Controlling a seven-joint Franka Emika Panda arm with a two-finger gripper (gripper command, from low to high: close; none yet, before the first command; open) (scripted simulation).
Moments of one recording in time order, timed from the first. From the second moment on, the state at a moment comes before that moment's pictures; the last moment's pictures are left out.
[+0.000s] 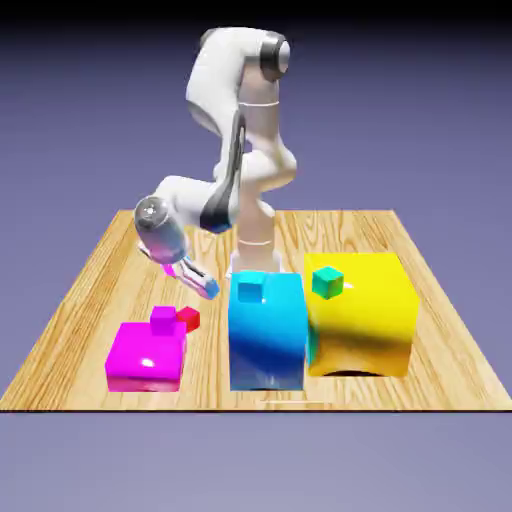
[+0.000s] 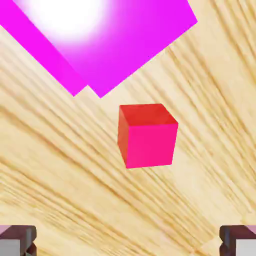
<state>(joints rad) 0.64 0.14 -1.12 -2.51 0.07 1.90 1.08</state>
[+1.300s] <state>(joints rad) 0.48 1.09 -1.30 -2.71 1.68 1.32 0.88</state>
